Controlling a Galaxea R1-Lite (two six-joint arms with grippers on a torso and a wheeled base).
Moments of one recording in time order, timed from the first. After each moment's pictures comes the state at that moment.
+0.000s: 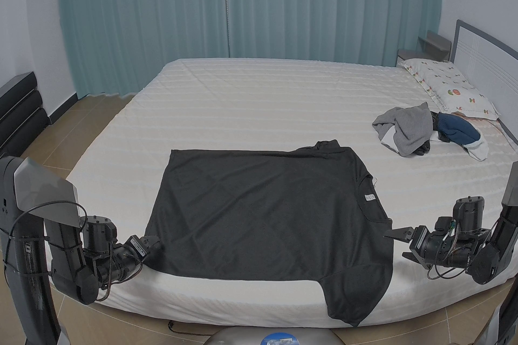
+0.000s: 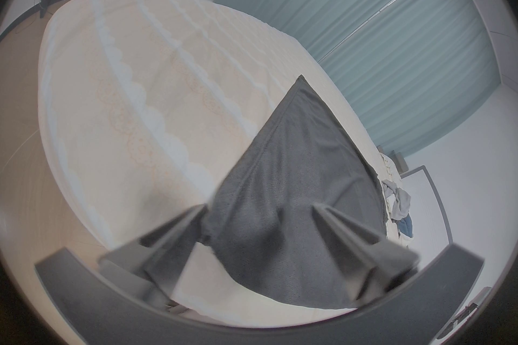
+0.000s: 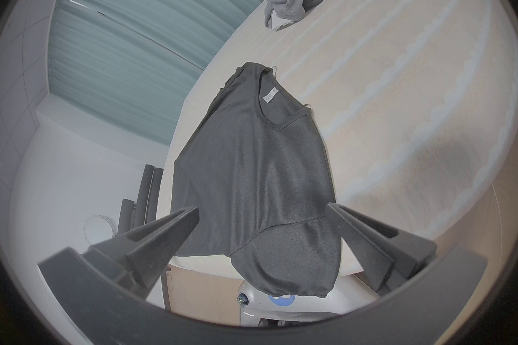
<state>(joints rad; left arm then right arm) -0.07 2.32 -0.24 -1.43 -0.08 -0.84 0.07 2.00 -0.19 -1.18 0.34 0.76</state>
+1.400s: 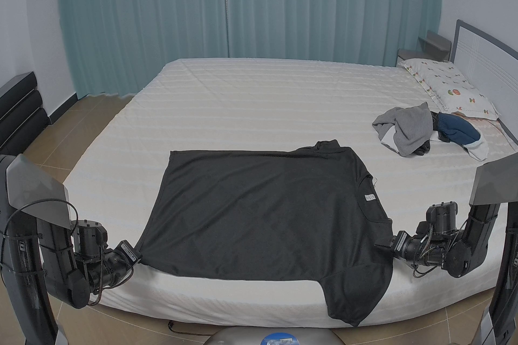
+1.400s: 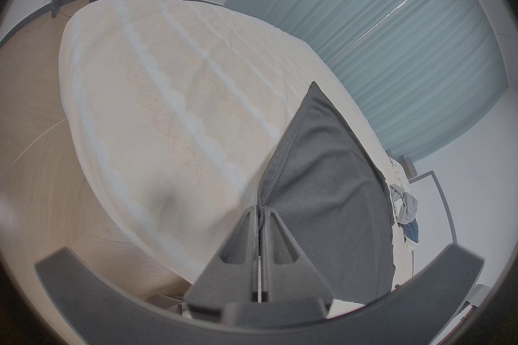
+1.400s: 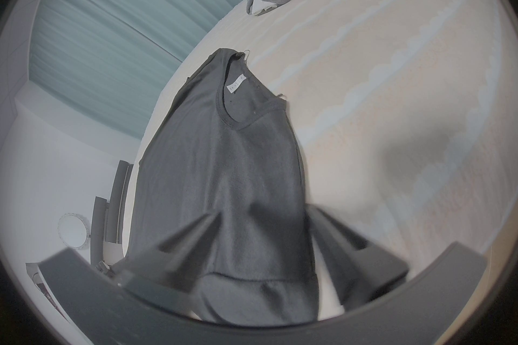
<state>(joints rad) -0.03 2.28 -0.15 -1.45 -0.07 -0.83 0.09 2.27 -0.39 -1.16 0.24 0.70</state>
